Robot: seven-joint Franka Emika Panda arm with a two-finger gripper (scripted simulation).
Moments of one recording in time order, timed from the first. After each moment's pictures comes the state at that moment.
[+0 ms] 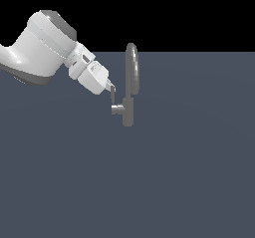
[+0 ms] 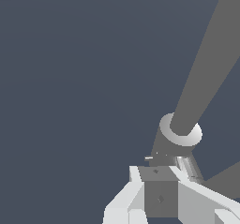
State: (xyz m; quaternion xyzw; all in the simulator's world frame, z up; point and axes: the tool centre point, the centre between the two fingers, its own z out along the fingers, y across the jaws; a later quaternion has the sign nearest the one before) arm 0.060 0.055 0.160 0.66 -0.64 0.30 0.24
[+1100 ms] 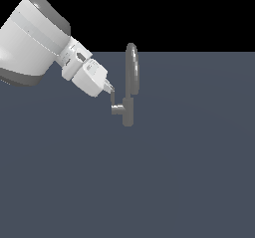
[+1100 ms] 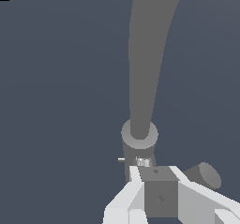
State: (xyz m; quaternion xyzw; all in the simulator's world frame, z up) arm 0.018 0.055 0.169 0.67 -0.64 0.30 0.24
